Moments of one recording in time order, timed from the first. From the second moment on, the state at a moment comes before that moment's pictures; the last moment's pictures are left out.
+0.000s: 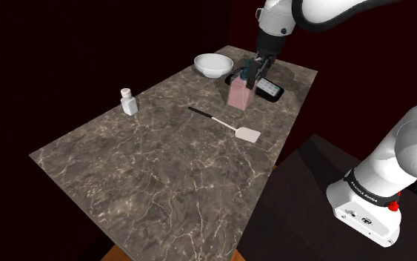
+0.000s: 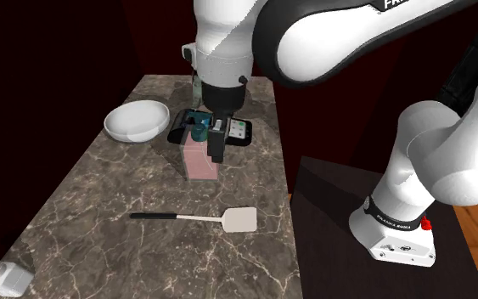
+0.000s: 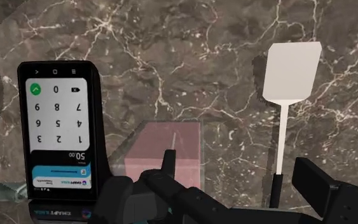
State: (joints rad) arm 0.11 -0.41 0.19 -2.40 0.01 2.08 0.07
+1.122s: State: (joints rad) arm 0.17 -0.03 0.29 -2.34 0.00 2.37 0.18
